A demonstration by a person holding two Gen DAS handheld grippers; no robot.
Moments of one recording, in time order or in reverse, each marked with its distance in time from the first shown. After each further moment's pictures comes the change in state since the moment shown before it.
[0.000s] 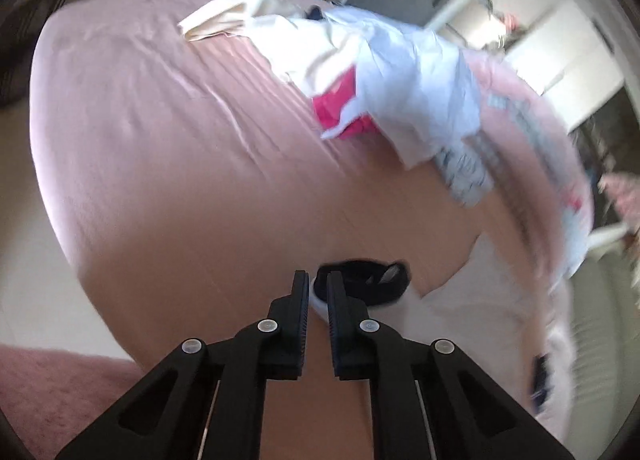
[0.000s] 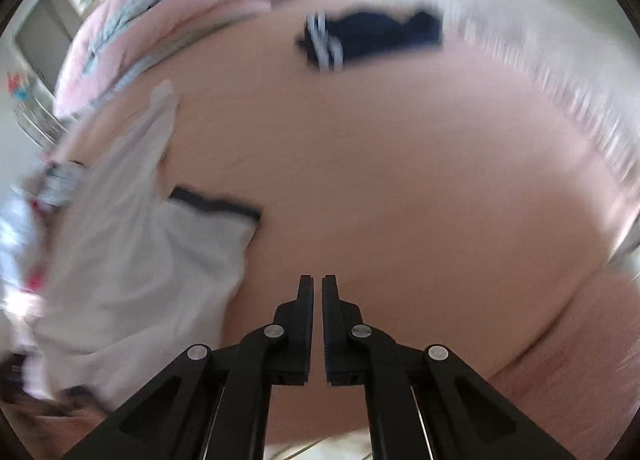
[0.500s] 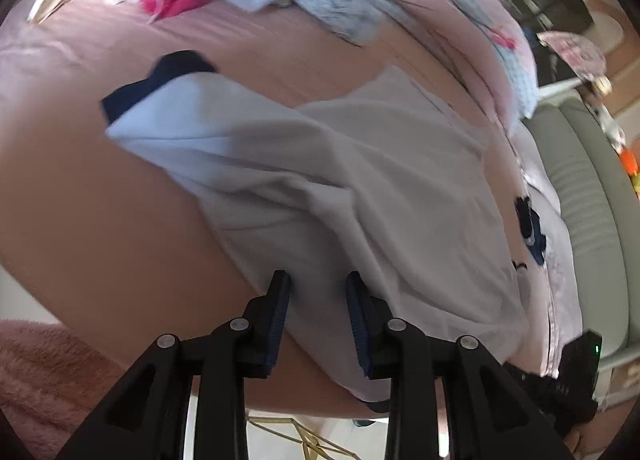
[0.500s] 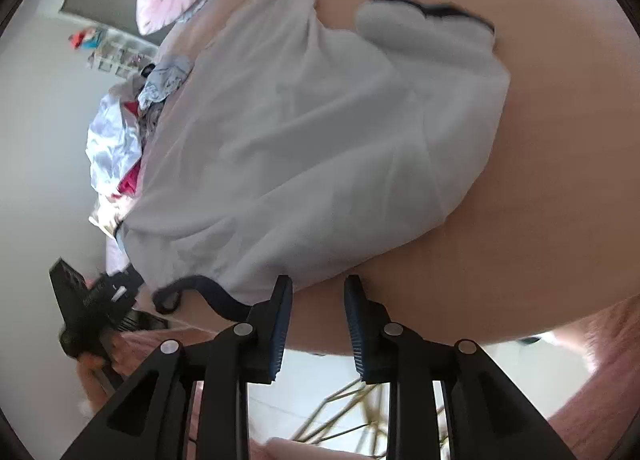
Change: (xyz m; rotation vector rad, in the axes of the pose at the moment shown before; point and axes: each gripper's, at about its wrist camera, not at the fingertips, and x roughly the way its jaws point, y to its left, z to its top) left arm 0.031 -0.077 -0.099 0.411 0.350 -0.093; right arm 0.049 0.096 -0.046 -0.081 0.323 0.333
